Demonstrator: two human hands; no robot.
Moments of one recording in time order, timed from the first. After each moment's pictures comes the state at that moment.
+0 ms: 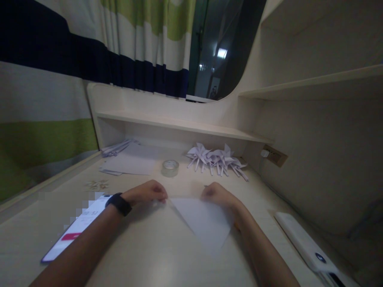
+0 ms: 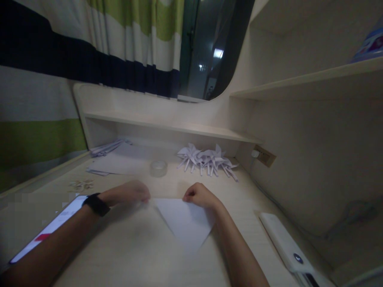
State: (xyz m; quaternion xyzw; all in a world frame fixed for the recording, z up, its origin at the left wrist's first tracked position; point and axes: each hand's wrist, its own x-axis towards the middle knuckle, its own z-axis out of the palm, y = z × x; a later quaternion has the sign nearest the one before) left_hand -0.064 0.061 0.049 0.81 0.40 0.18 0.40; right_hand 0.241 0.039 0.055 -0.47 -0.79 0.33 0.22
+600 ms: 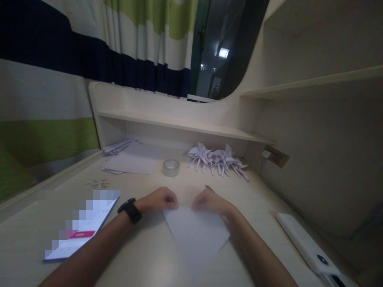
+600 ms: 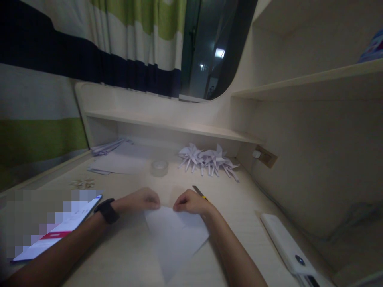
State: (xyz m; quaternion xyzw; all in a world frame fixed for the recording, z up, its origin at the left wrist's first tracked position) left_hand -0.038 0.063 0.018 0.87 0.29 0.17 0.36; right_hand 0.211 0.028 0.048 -0.43 -0.80 0.39 0.16
